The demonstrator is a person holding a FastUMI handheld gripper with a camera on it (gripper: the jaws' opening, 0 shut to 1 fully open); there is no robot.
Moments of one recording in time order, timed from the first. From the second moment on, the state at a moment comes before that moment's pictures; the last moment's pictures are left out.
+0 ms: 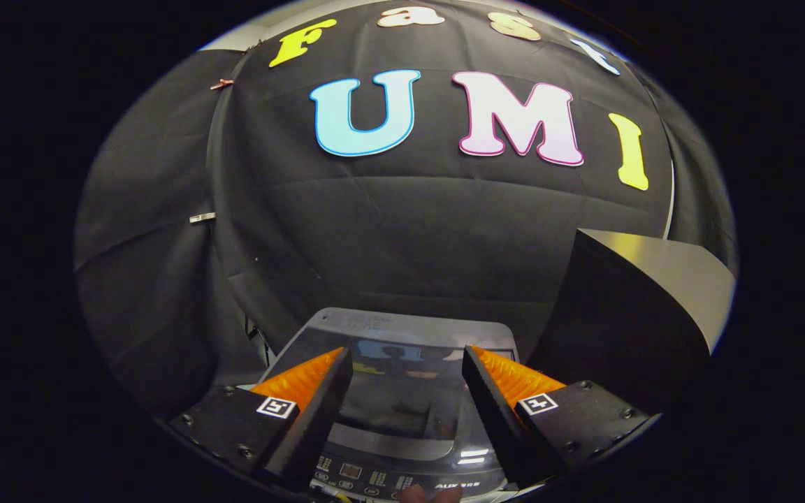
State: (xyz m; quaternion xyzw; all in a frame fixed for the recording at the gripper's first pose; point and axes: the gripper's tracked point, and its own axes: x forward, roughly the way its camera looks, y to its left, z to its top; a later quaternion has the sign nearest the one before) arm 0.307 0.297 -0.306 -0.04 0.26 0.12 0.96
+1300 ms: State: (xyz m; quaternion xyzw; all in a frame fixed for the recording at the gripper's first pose) arm 0.120 0.263 -0.090 0.00 0.14 0.14 0.98
